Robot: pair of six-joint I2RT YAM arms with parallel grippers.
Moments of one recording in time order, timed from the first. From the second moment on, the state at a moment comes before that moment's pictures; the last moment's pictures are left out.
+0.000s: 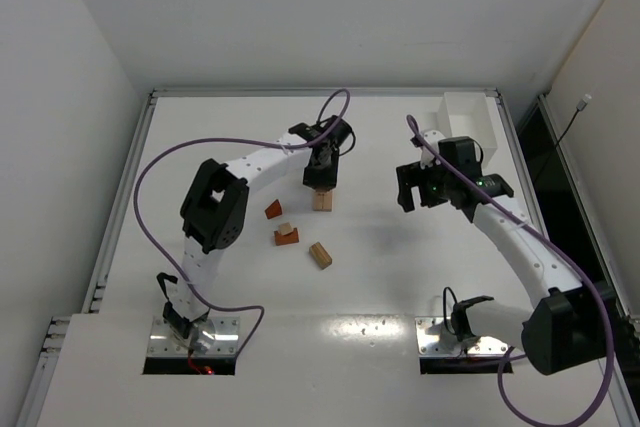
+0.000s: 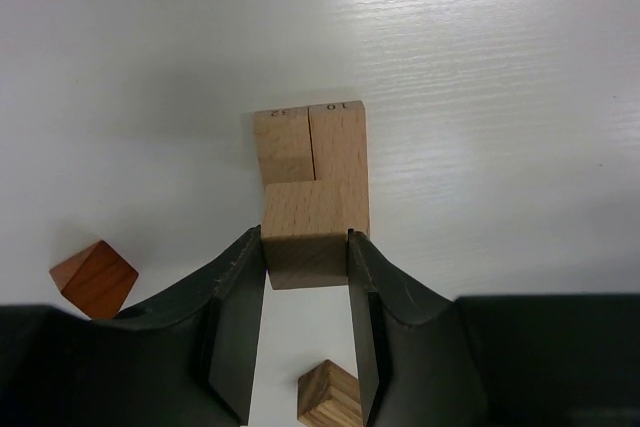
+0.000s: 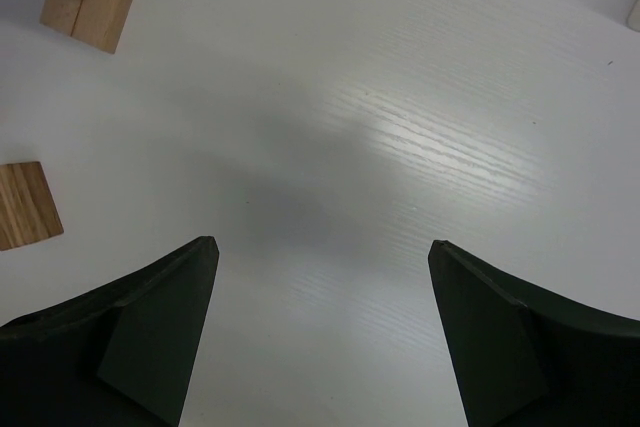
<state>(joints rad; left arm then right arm) -0.67 2.12 1.78 -0.83 -0.19 -0.55 0.23 1.18 0.88 -0.53 -0.12 -0.05</state>
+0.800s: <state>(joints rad) -0.67 2.19 1.83 -0.82 -0.19 -0.55 0.19 1.18 0.88 -0.53 -0.14 -0.05</state>
